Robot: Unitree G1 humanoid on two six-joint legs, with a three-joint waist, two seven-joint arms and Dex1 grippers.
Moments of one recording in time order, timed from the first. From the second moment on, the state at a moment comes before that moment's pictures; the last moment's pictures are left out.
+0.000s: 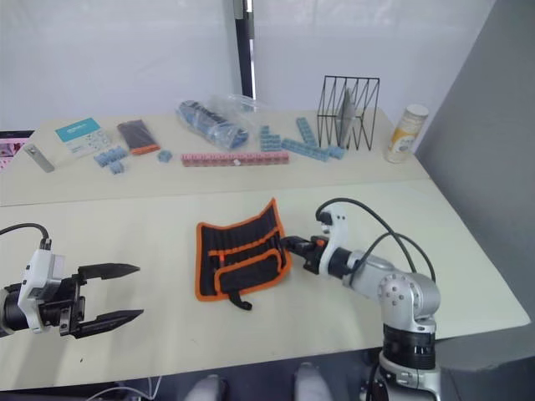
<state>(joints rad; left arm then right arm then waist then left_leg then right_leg) 0.20 0.89 0.45 -0.21 -0.61 0.20 -1.37 -0.41 -0.21 -0.22 -0.30 0.80 1.24 0.34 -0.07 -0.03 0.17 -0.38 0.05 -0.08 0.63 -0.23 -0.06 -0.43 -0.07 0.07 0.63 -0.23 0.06</state>
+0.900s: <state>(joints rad) 0.19 0.87 0.42 -0.20 -0.57 0.15 -1.35 -0.40 -0.04 0.15 -0.22 0.53 1.06 0.15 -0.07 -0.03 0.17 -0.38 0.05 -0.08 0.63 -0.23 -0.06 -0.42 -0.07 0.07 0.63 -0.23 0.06</state>
